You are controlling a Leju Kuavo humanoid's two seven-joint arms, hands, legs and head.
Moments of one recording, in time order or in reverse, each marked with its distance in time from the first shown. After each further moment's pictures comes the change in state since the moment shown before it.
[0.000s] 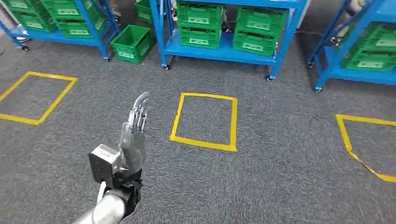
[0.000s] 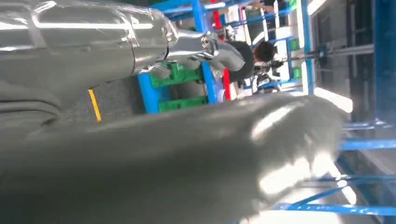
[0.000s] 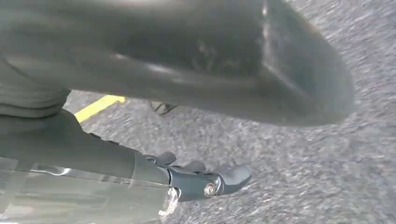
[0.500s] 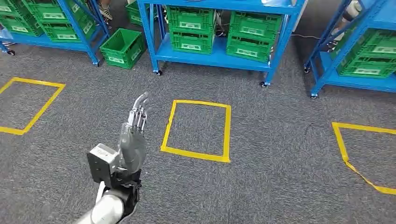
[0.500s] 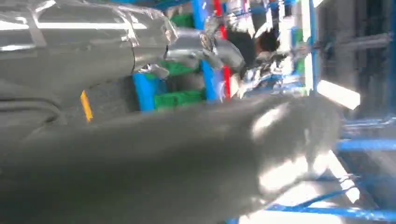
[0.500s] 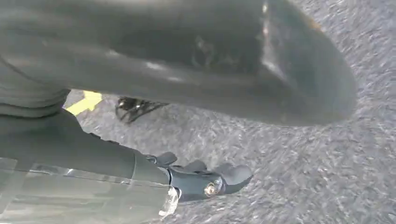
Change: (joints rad) left arm -0.025 -0.002 -0.008 0.025 0.039 -0.025 -0.005; right arm -0.033 0.002 0.001 0.000 0.009 -0.008 0.033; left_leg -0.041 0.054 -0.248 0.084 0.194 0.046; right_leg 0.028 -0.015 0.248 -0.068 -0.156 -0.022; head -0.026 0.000
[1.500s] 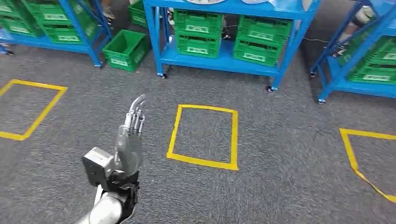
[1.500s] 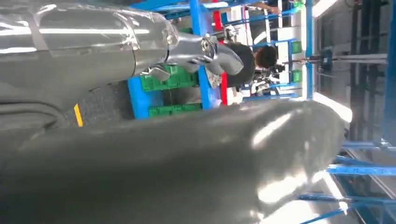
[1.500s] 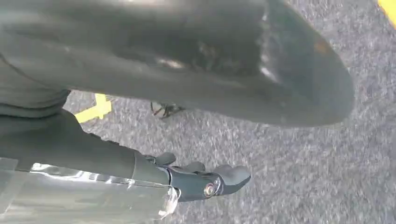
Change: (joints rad) left arm 0.021 -0.008 0.000 0.007 0.023 0.015 -0.053; right arm 0.012 -0.006 0.055 -0.005 0.059 0.027 0.020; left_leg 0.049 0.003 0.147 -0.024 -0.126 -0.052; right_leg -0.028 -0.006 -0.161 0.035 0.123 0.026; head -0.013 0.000
